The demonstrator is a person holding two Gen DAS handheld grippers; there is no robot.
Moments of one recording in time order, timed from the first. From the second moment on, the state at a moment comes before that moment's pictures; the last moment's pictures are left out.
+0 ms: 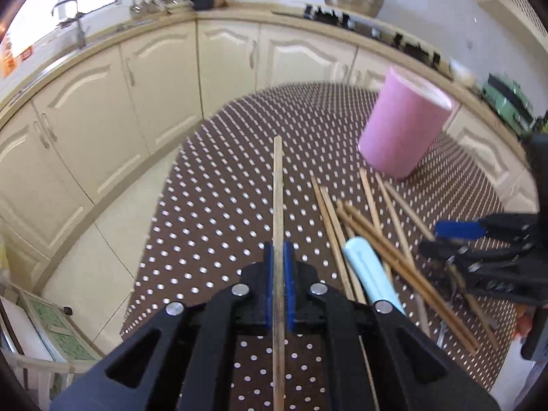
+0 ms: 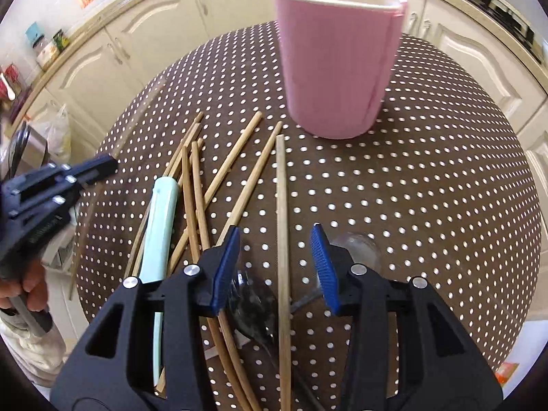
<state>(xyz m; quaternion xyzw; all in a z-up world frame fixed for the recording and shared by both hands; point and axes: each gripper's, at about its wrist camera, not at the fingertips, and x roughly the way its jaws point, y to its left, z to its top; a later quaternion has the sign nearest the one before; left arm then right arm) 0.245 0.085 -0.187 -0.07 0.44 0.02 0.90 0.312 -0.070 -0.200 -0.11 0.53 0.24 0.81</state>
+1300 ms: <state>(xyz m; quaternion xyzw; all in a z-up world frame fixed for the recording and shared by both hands) 0.245 0.054 -0.135 -0.13 0.36 -0.08 0.92 0.329 -0.058 -0.194 -0.16 0.52 0.26 0.80</state>
